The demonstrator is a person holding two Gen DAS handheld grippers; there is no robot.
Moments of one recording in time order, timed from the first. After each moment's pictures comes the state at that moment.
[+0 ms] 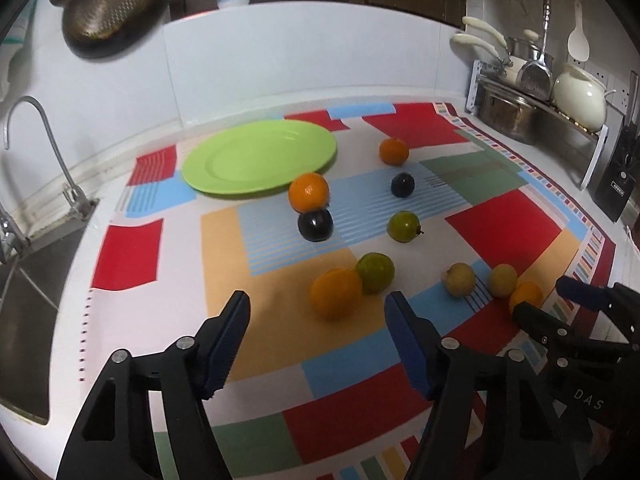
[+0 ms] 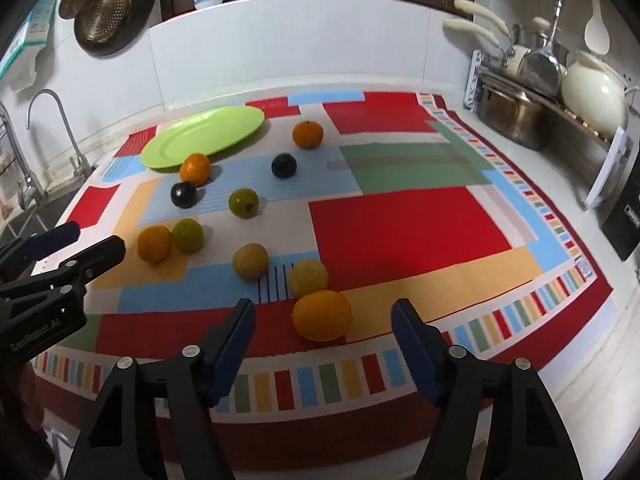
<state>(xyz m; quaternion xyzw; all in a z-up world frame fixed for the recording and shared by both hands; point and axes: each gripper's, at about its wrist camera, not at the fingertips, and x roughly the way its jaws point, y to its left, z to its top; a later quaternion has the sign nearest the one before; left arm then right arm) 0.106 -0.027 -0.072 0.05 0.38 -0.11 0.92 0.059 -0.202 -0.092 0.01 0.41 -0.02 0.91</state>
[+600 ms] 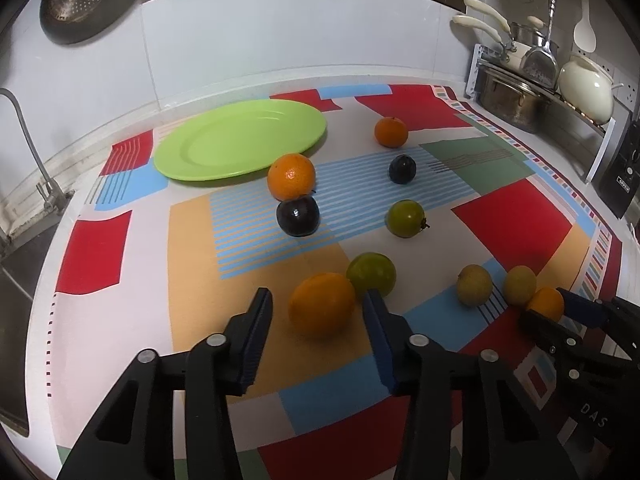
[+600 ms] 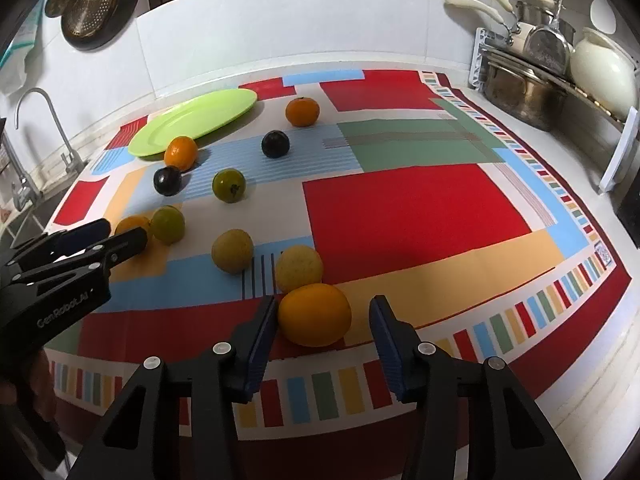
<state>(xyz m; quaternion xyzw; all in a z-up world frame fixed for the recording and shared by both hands) 0.134 -0.038 -0.094 0.05 0.40 -0.12 0.91 0.070 -0.208 -0.110 0.03 0.43 -0.01 0.90</state>
